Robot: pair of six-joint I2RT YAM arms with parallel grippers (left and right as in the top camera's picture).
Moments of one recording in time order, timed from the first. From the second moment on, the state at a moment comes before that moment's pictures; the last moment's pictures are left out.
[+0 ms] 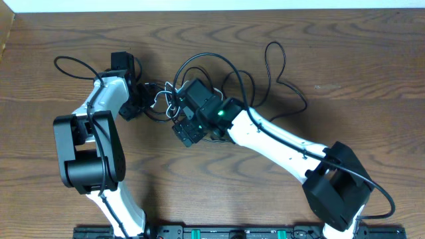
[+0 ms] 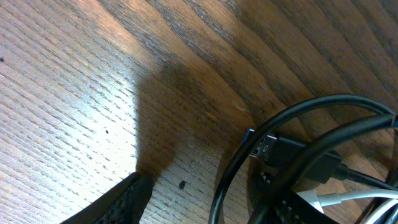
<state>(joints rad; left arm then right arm) 0.10 1.99 1.29 -0.69 -0.03 -0.54 0.88 1.94 1.50 -0.58 -0.12 0.17</state>
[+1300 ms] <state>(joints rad) 0.10 1.99 1.29 -0.69 -0.03 -0.54 0.93 1.94 1.48 -0.53 -0.01 0.15</state>
